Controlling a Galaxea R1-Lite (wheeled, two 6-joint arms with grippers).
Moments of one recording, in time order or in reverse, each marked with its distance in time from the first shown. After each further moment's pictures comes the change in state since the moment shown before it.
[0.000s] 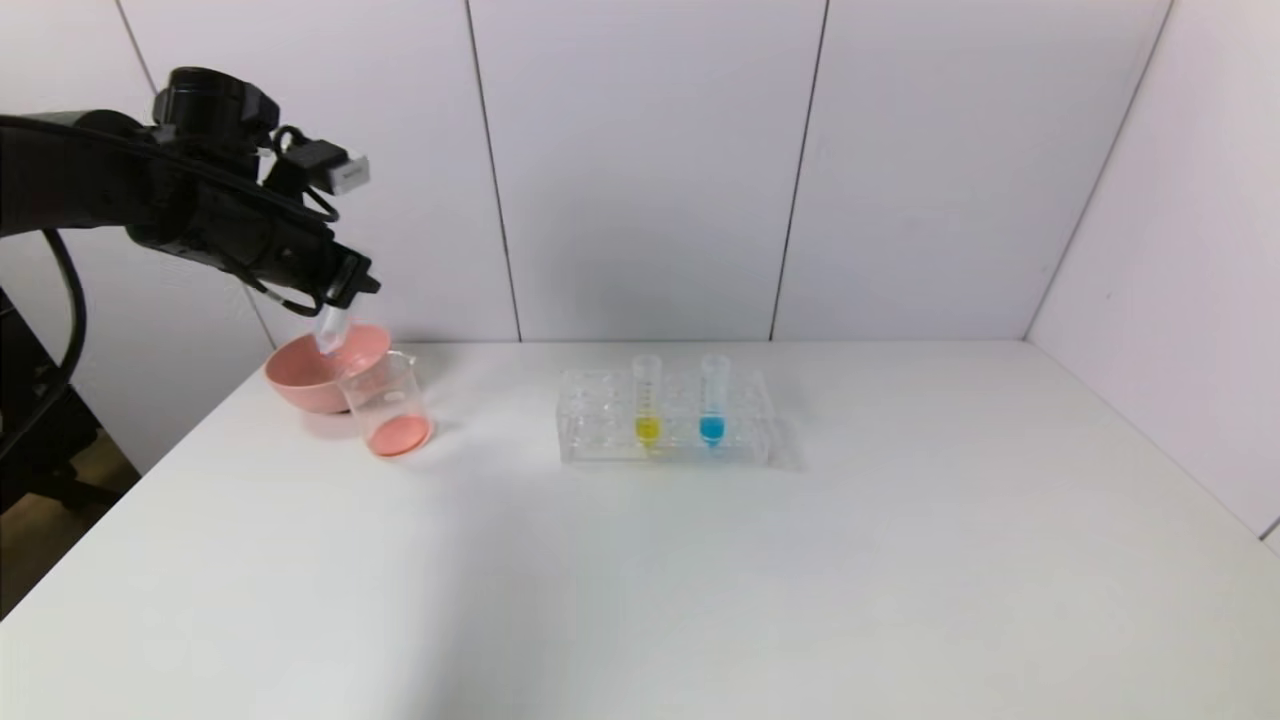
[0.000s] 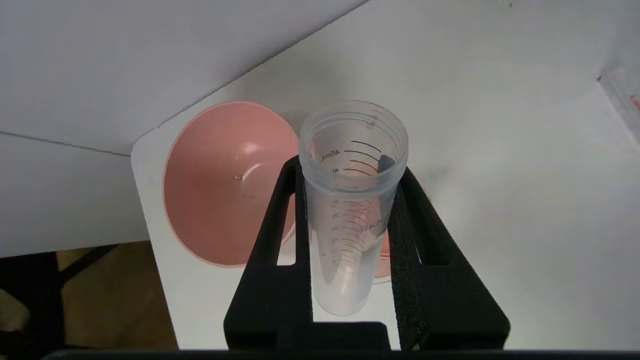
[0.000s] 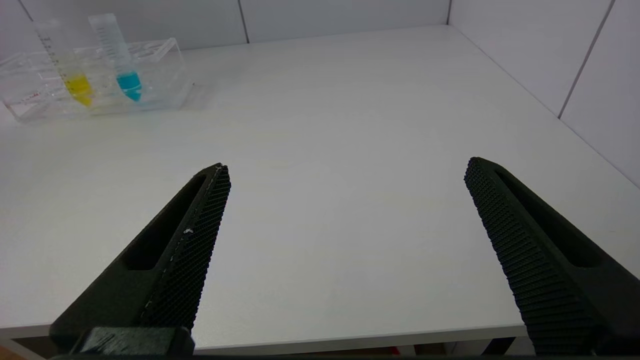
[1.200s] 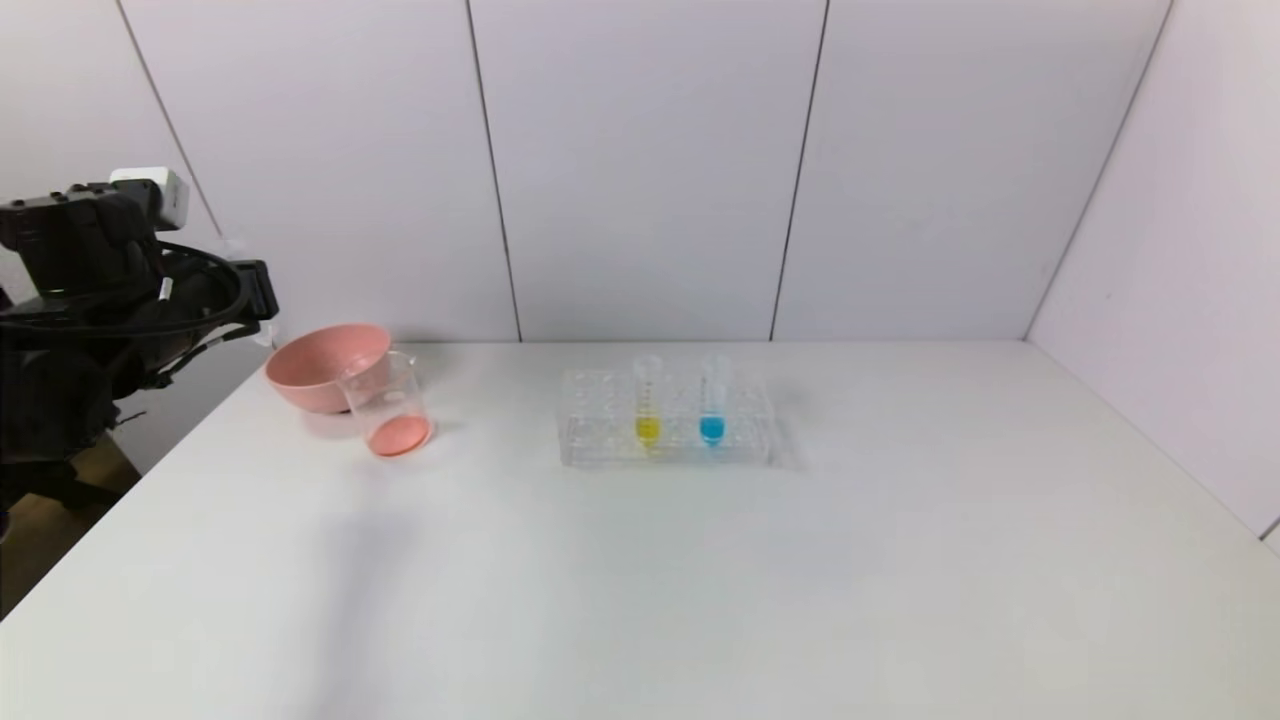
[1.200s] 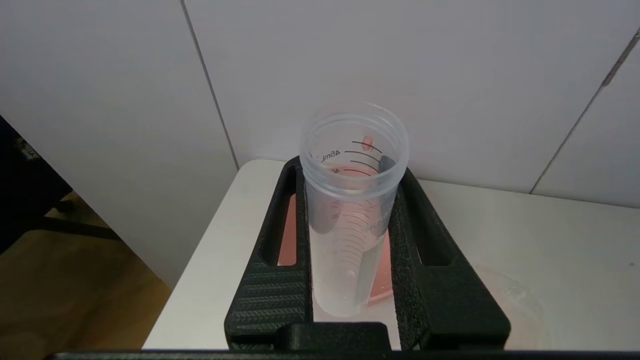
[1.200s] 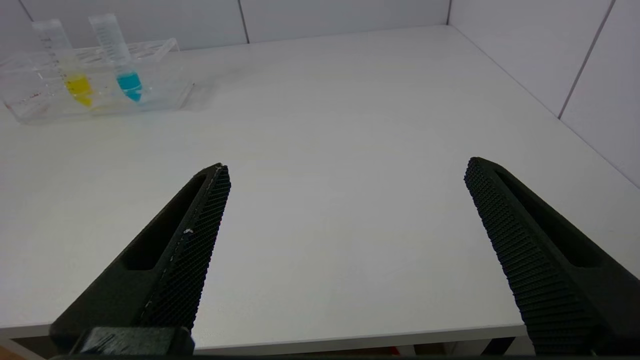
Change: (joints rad) left arm 0.144 -0.183 0.877 -1.243 0.189 -0.406; right arm 0.000 0.000 0.000 0.000 0.000 0.000
